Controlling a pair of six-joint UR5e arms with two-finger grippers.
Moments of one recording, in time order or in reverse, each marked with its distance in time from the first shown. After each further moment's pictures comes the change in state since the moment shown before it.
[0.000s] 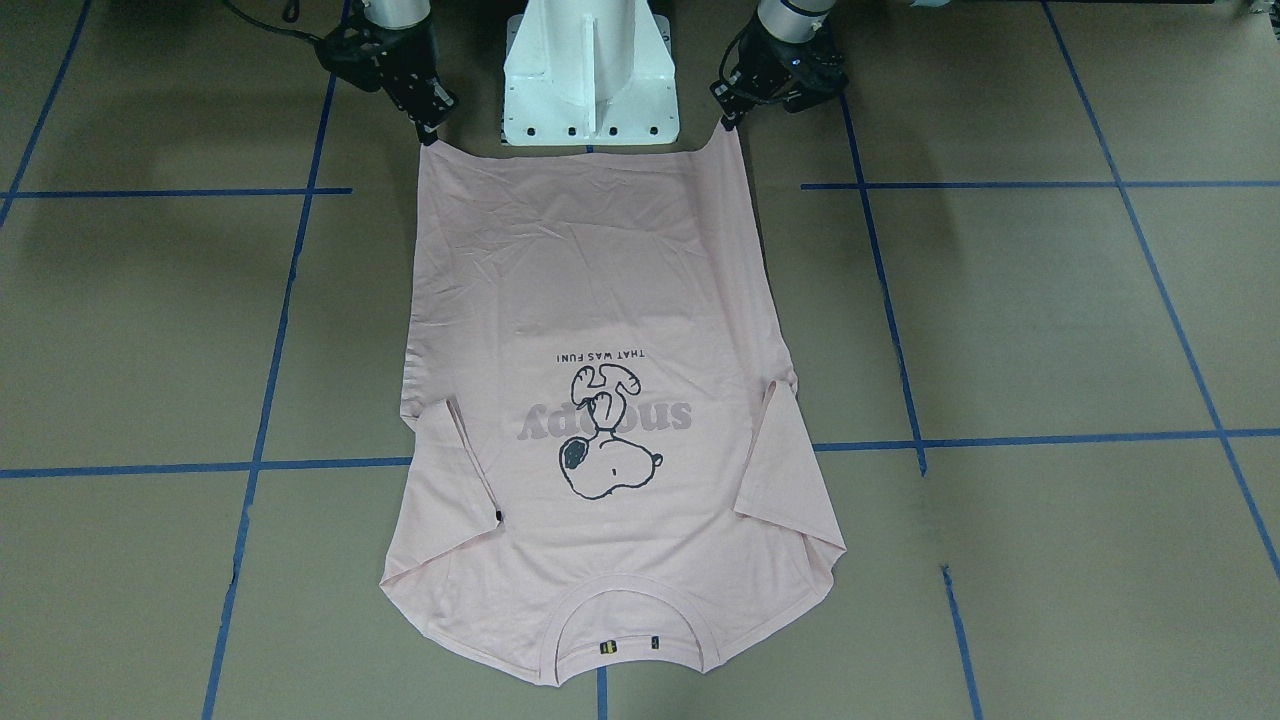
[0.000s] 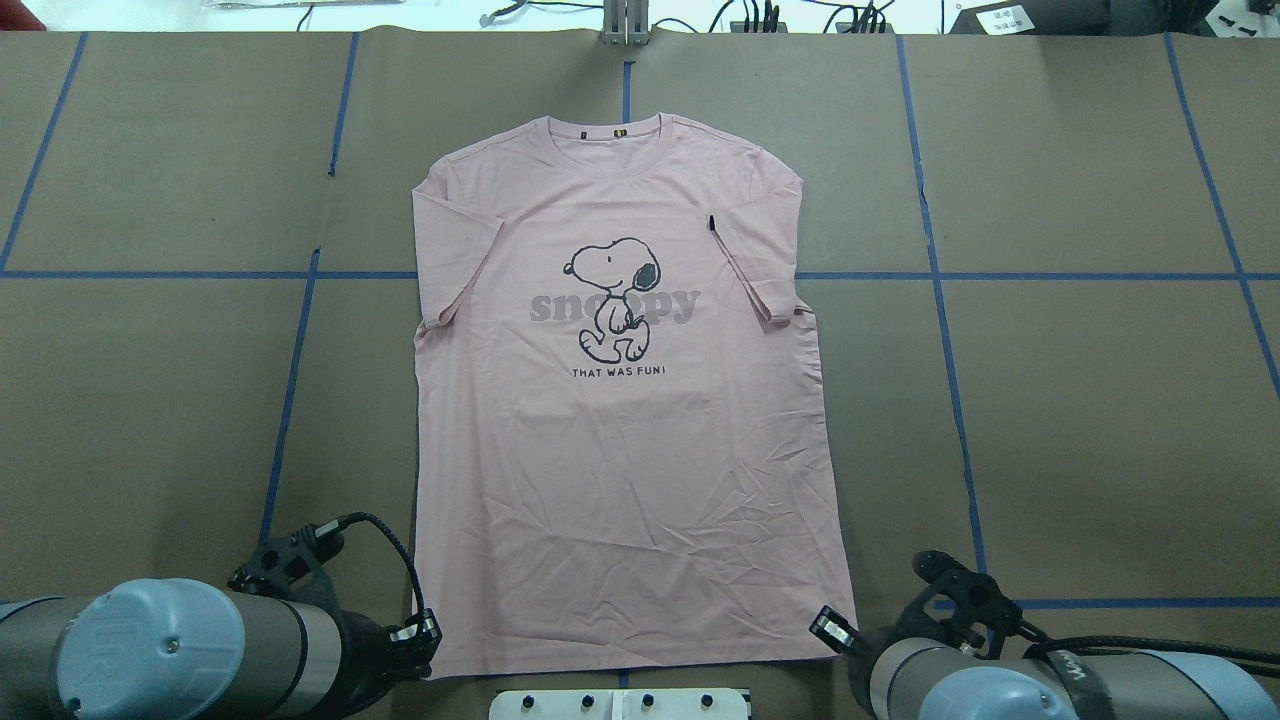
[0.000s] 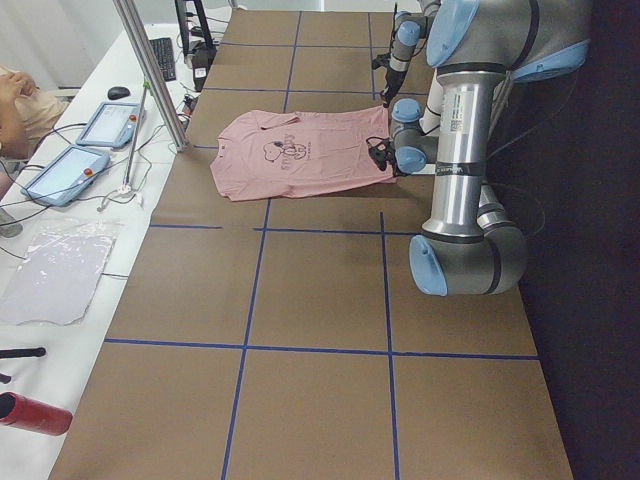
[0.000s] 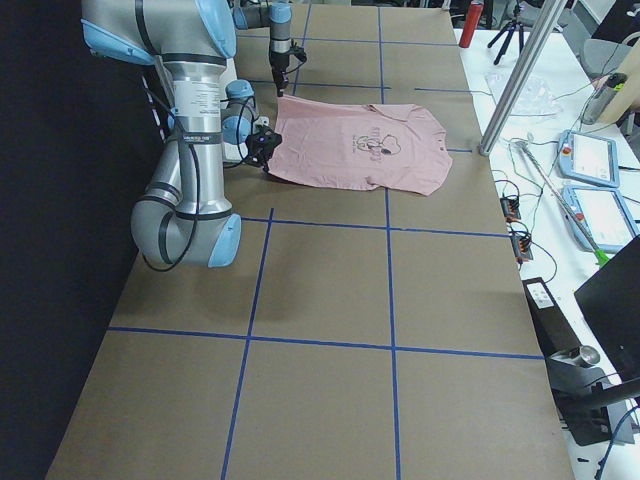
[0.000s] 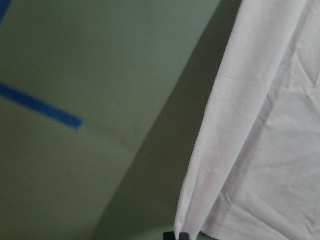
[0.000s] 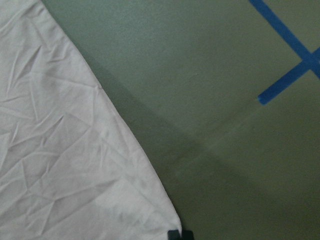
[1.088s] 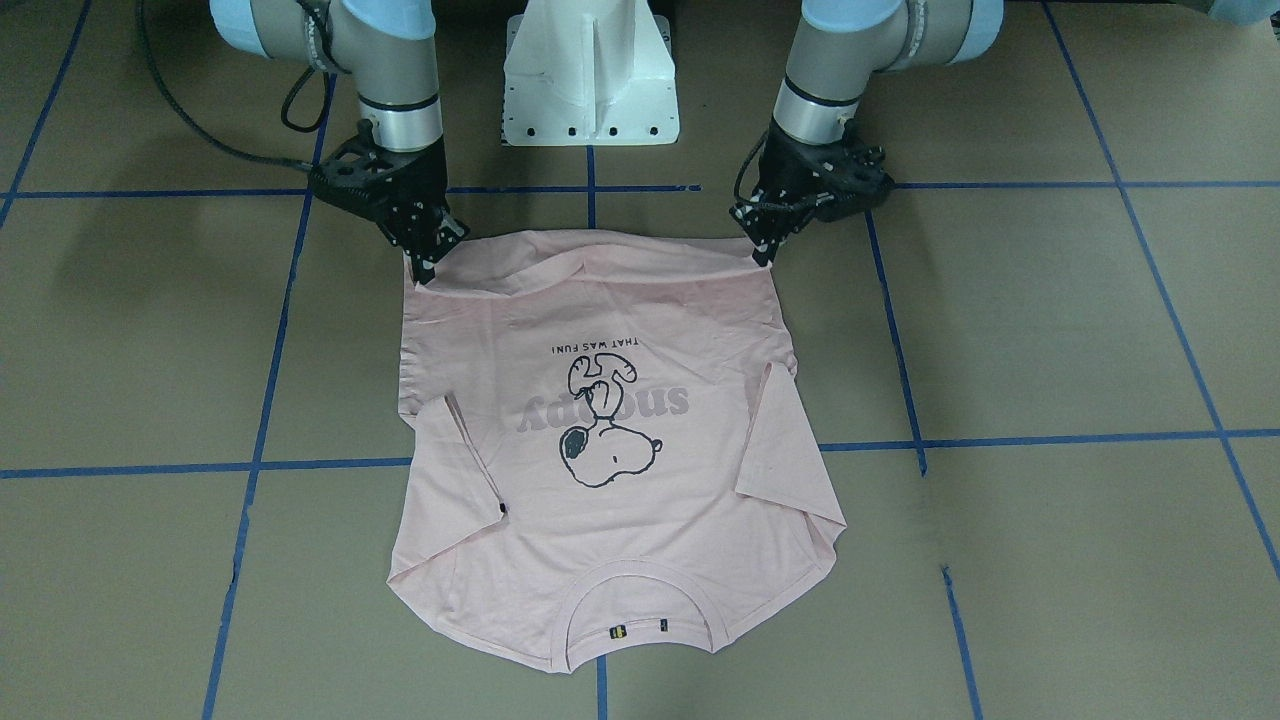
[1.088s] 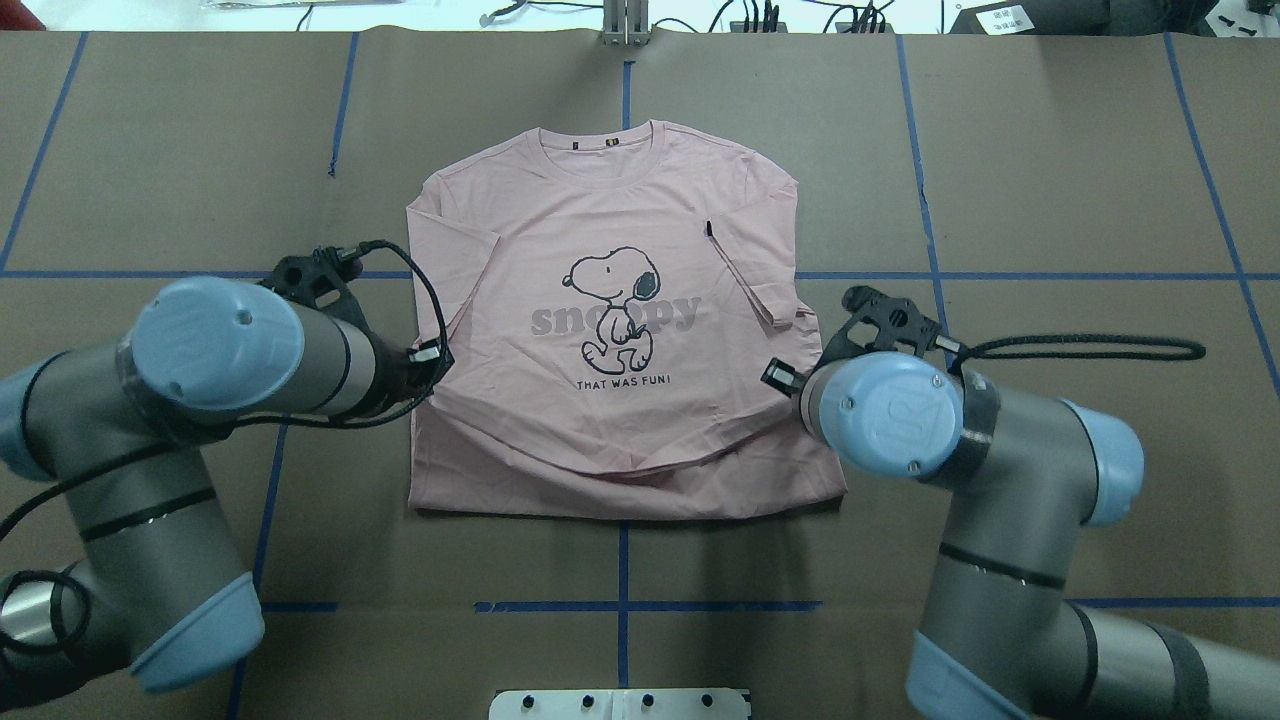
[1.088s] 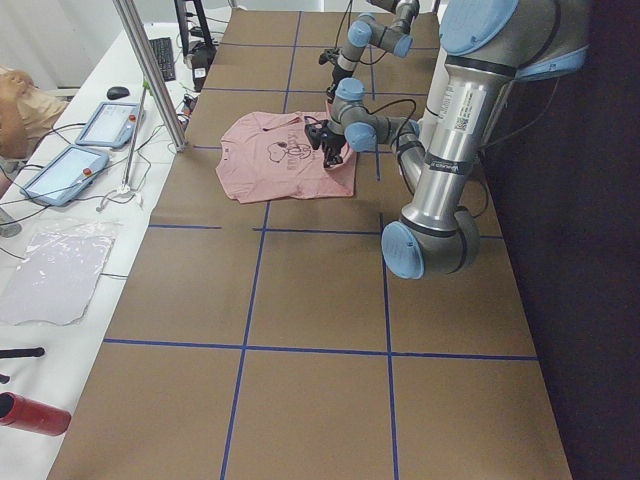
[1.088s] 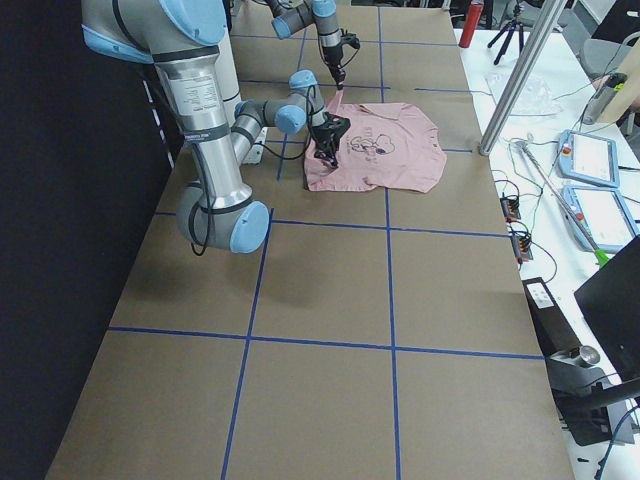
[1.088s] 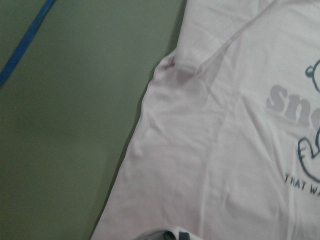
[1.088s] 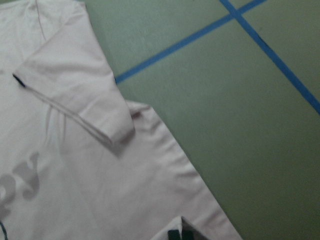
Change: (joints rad) left arm -0.445 -0.273 0.237 0.141 0.000 0.405; right arm 0.470 0.337 -0.320 -0.025 0.080 -0.447
